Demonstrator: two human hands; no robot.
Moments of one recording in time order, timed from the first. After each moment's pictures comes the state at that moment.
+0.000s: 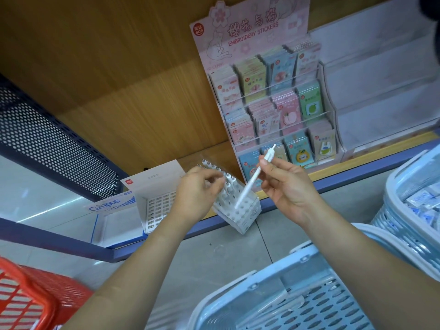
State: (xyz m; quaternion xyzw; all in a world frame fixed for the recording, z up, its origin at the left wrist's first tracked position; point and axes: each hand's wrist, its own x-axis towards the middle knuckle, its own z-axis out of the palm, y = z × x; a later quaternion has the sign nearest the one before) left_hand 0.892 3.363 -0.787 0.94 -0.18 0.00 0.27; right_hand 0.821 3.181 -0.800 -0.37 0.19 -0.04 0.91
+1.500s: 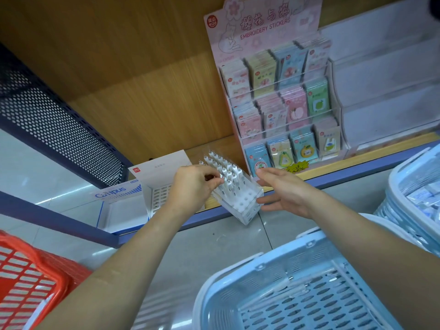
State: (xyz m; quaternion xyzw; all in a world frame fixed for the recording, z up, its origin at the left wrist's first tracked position) left_hand 0.879 3.385 -0.773 0.94 -0.21 0.02 0.25; right_hand 0.821 3.185 -0.810 -0.61 0.23 0.19 0.73
